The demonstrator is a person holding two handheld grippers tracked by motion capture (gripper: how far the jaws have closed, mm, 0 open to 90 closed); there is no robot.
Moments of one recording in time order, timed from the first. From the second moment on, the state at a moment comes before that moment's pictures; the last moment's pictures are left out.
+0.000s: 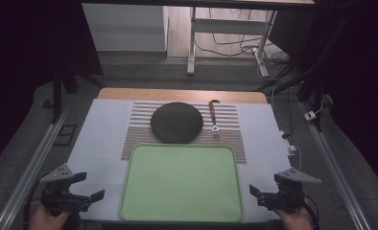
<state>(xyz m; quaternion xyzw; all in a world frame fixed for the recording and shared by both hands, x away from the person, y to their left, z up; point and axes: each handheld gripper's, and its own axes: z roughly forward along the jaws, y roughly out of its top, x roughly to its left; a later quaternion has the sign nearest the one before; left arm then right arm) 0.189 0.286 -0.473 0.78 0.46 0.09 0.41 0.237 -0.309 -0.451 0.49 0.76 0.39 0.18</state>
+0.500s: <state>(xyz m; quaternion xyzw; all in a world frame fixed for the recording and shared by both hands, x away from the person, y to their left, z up) 0.191 0.282 -0.474 0.79 0.46 0.09 0.40 0.239 -0.307 -0.452 0.49 0.77 0.38 0.17</state>
